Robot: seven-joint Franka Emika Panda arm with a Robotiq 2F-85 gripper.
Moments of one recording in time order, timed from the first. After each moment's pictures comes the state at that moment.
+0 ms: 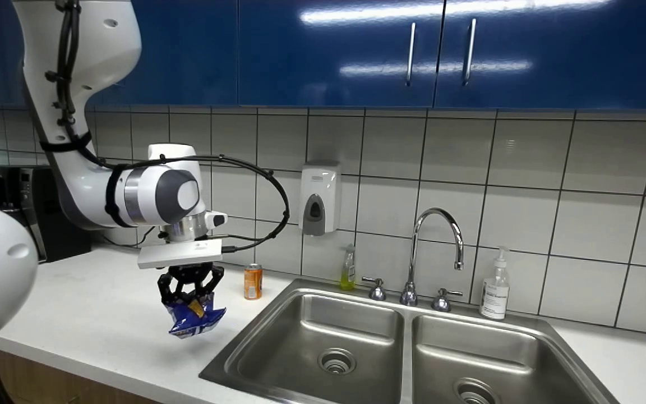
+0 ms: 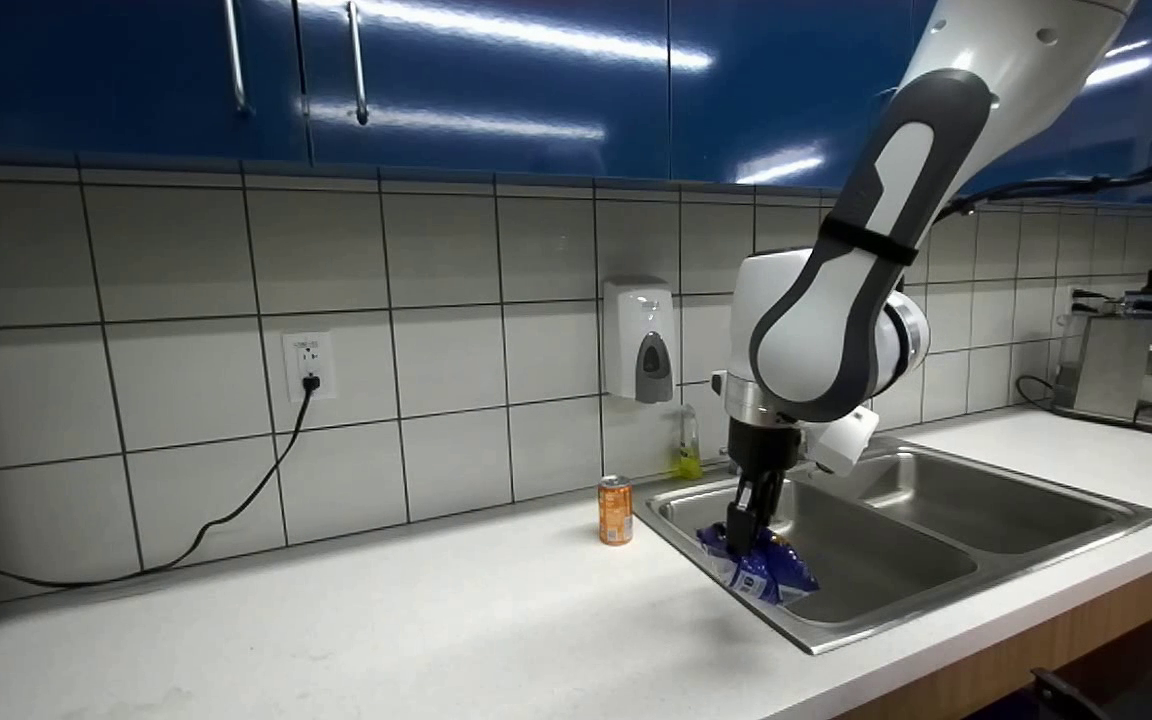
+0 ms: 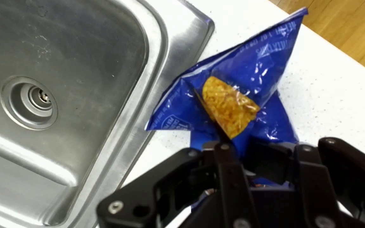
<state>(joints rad) 0.09 -0.06 0.05 -2.76 -0.18 2.85 -0.30</state>
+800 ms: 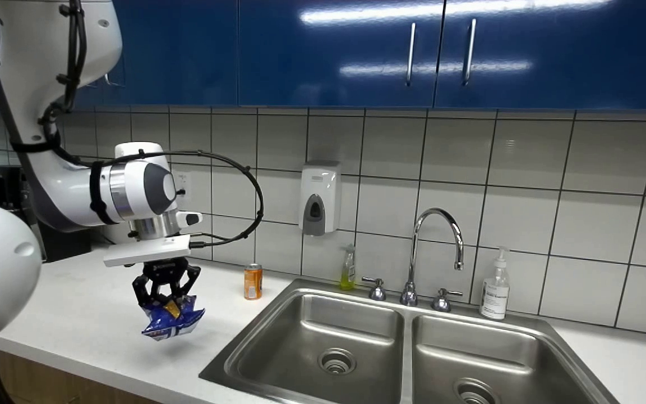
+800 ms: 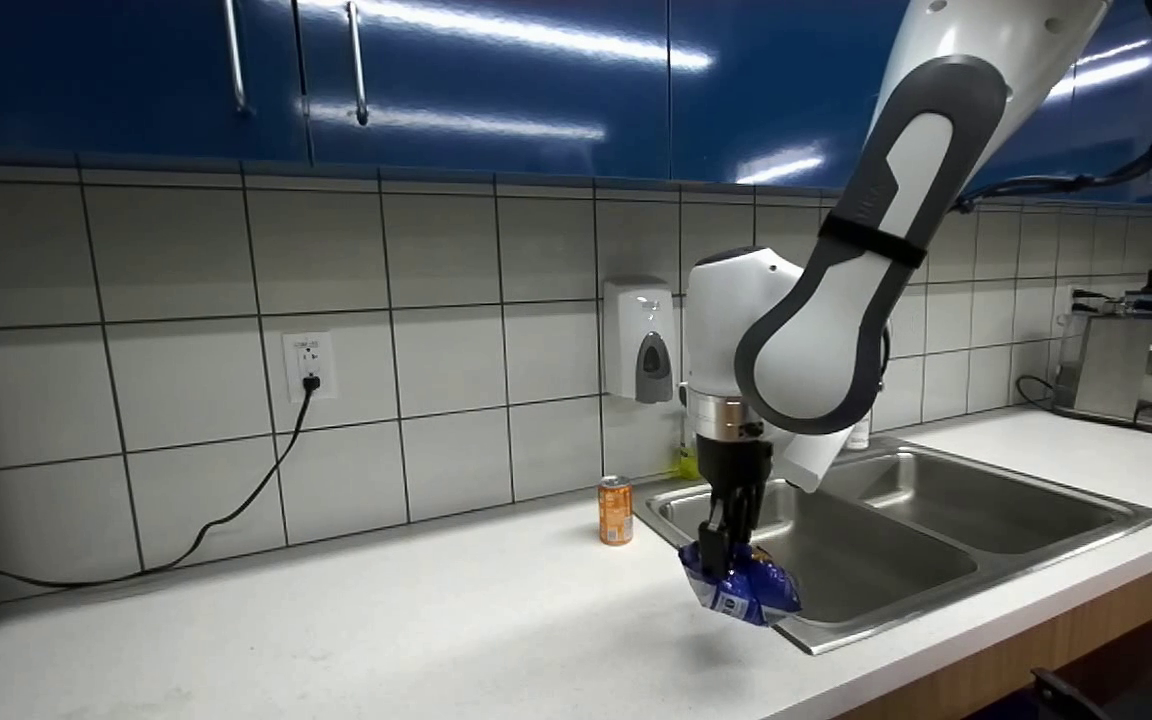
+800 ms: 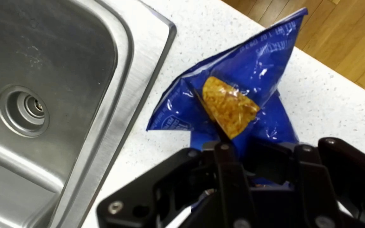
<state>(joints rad) 0.12 -0.06 0.15 -2.73 -0.35 2.74 0.01</state>
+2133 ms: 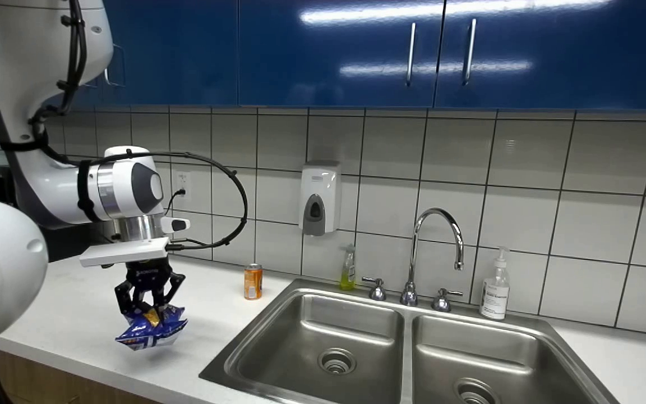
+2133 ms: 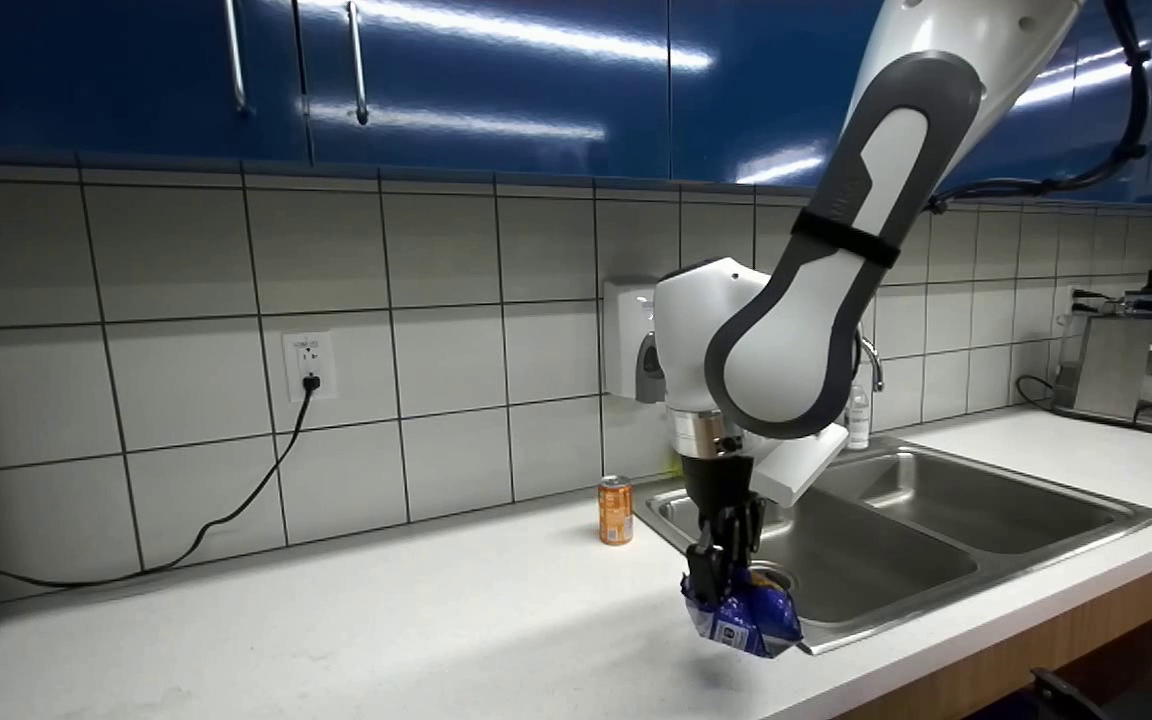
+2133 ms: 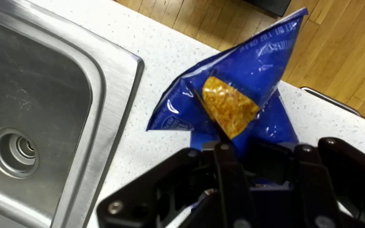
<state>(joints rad) 0.18 -0.02 0.17 -2.69 -0.30 2.61 0.13</state>
